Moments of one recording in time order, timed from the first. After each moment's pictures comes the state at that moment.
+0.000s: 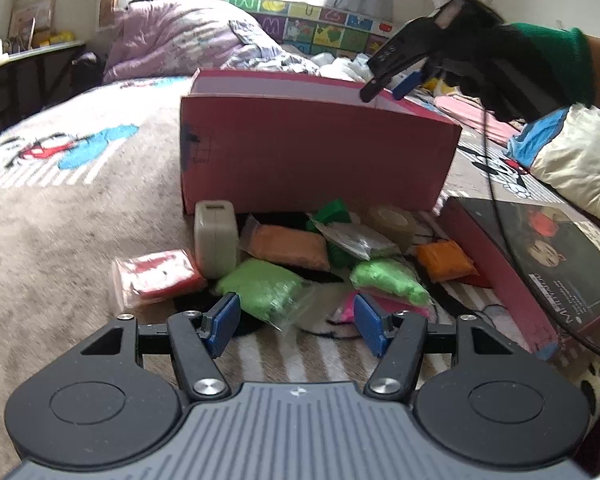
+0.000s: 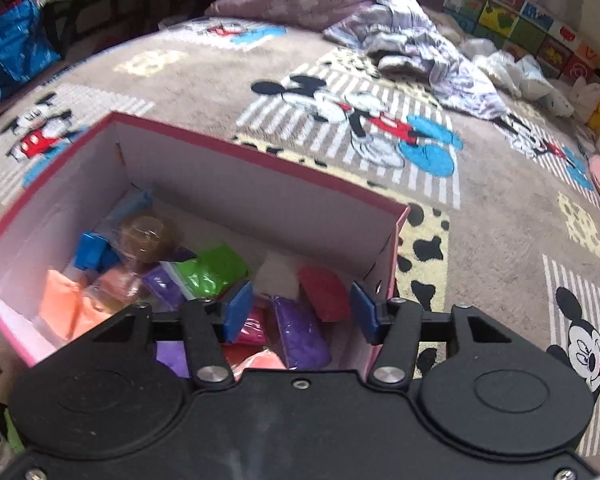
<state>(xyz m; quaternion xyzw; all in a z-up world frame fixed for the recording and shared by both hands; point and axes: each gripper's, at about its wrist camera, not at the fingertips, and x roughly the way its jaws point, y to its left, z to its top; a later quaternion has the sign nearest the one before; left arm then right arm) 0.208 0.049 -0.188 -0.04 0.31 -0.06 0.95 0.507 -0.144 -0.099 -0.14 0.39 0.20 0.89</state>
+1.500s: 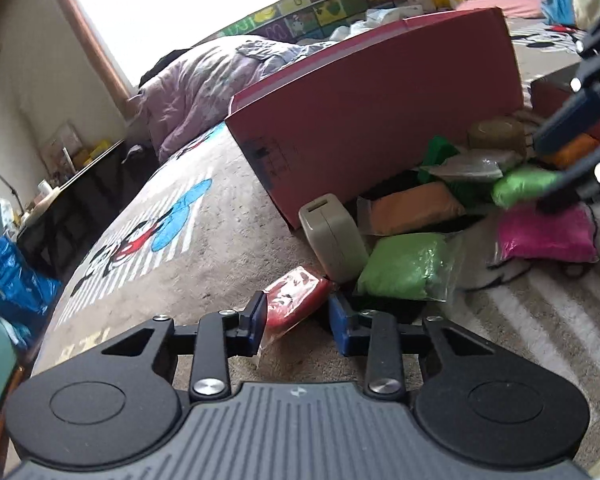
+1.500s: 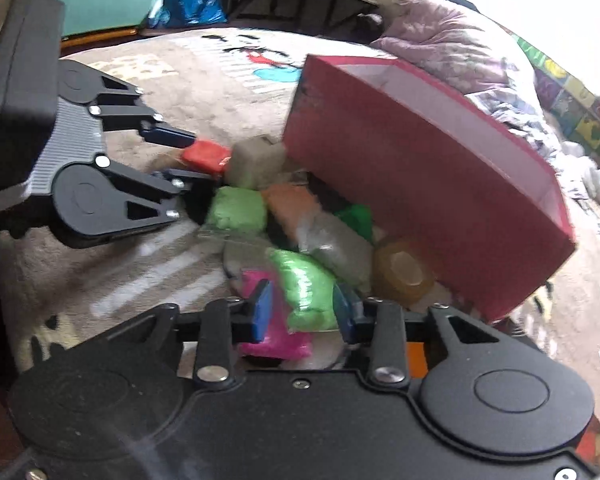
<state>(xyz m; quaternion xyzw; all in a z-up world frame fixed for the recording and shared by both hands) 0.225 0.044 -0.209 0.24 0.31 0.04 0.92 0.273 -0.107 -0.176 -0.27 0.29 0.33 0.86</state>
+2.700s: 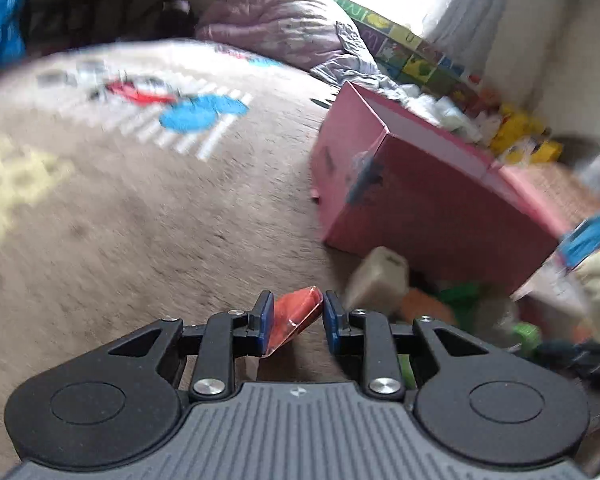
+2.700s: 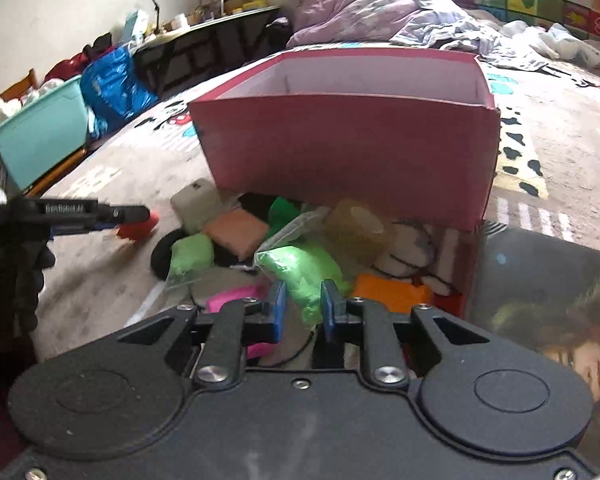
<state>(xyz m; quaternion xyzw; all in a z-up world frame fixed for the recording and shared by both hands) 0.242 0.160 -0.191 -0.17 0.32 0.02 0.93 0.296 -0.172 -0.174 -0.02 0.35 0.30 0.89</state>
